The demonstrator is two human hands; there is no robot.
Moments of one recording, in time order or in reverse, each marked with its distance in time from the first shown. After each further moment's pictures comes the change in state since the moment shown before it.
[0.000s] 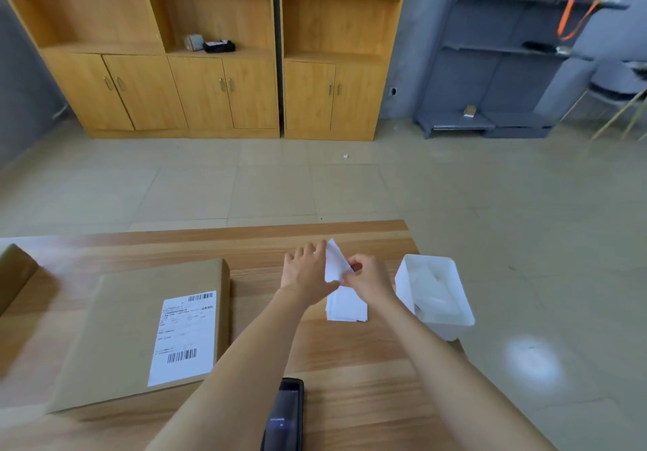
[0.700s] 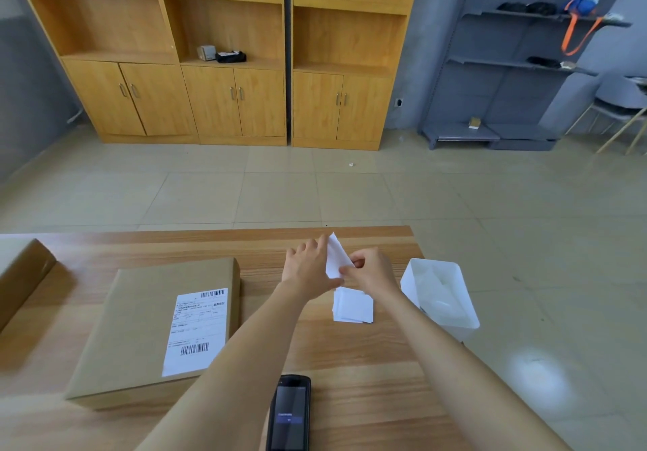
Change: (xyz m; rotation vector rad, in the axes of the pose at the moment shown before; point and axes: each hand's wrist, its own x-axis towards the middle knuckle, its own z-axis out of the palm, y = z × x) left_hand -0.010 -0.013 -0.014 -0.012 0.078 0.000; right_hand -0.006 -0.023 0.000 -0.023 0.036 -0.103
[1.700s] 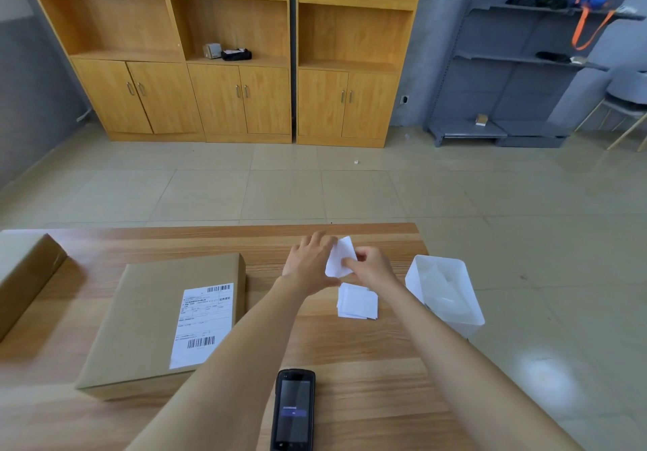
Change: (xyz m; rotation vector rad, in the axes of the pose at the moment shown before) left_hand -0.007 -0.008 -0.008 -0.057 -0.043 0.105; right_hand 0.001 -0.001 0.005 0.155 -0.082 0.130
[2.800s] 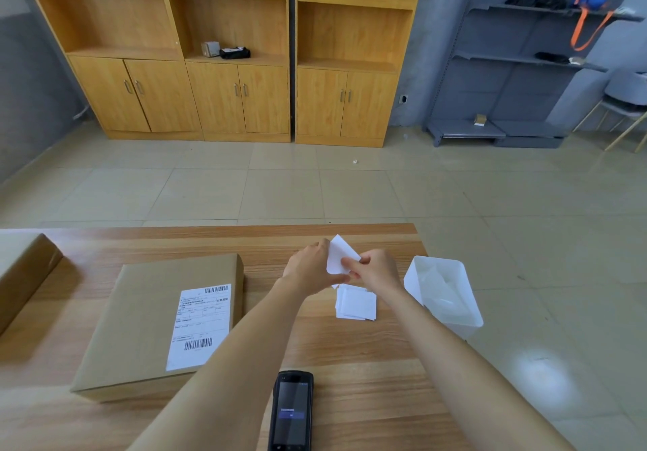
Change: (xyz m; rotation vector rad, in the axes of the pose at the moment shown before) left_hand 0.006 0.005 0.002 -0.179 -0.044 -0.137; right_hand 0.000 0.005 -0.005 -0.130 0.090 -0.007
